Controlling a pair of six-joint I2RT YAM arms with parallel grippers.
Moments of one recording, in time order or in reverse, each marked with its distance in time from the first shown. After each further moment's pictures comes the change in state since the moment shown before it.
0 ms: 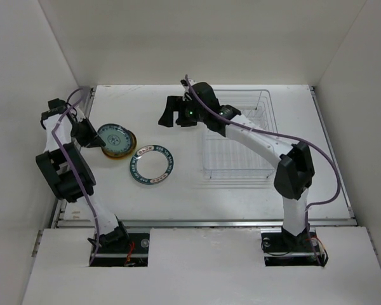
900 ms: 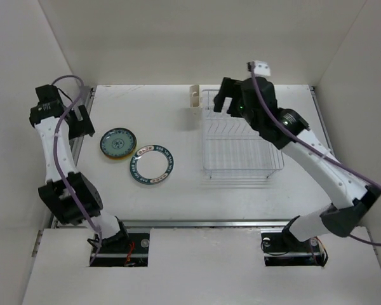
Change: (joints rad) left arm -0.044 -0.226 0.085 -0.101 -0.388 0.131; right arm -0.043 -0.510 -0.136 -0.277 0.599 -0.075
